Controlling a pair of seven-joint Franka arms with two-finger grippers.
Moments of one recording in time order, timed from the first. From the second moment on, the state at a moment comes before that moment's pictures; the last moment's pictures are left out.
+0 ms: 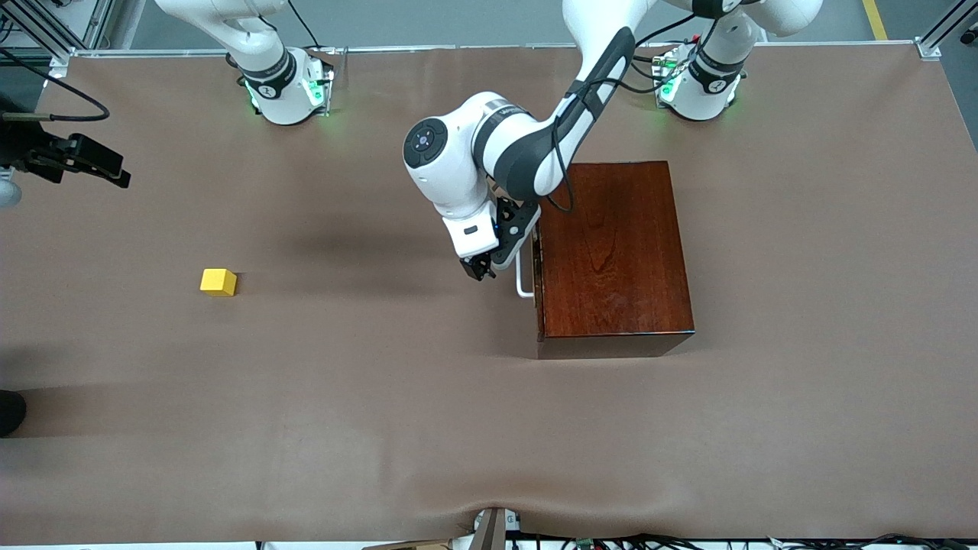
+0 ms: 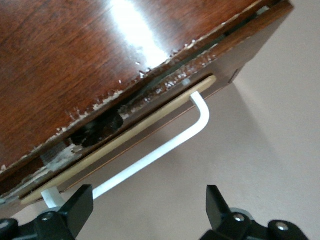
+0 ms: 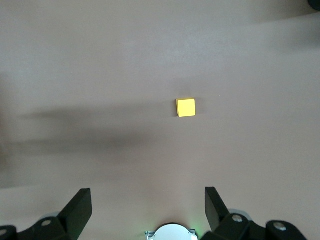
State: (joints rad) left arm -1.03 0.79 0.23 -1.16 0.08 1.75 -1.87; right arm 0.03 -0.01 -0.03 -1.50 0.01 1.39 0.09
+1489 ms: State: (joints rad) left arm -0.99 0.77 0.24 -1.15 0.07 1.71 -1.86; right arm 0.03 -0.01 -0.01 -1.49 0.01 1.39 0.09
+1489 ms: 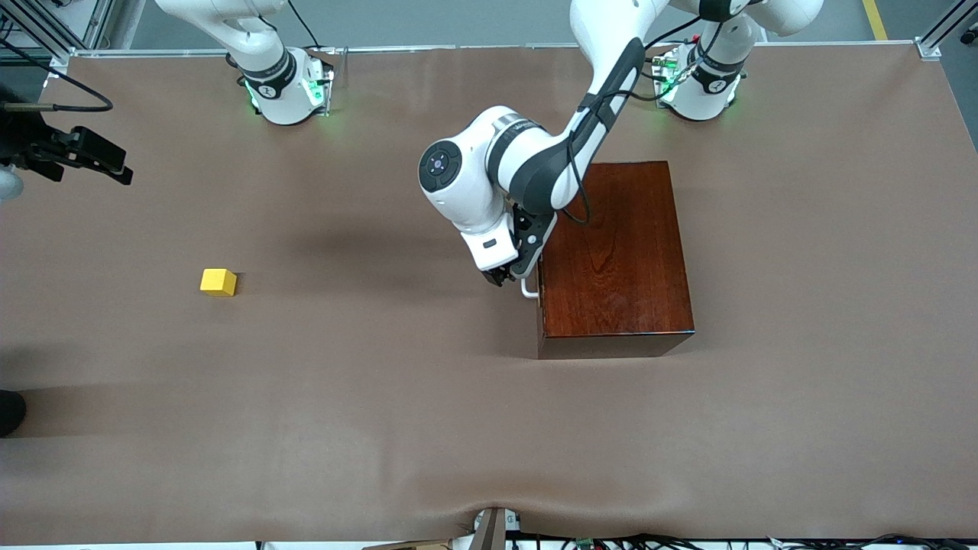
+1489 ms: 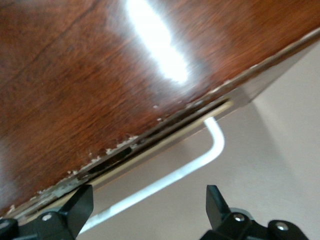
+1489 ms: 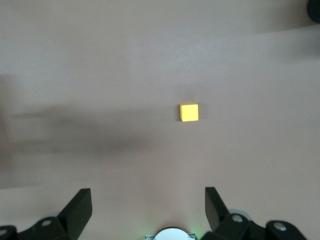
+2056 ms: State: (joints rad) left arm -0.83 0.51 0.25 -1.14 0.03 1.70 -1.54; right arm 0.03 -0.01 -0.01 -1.49 0.01 1.39 0.09
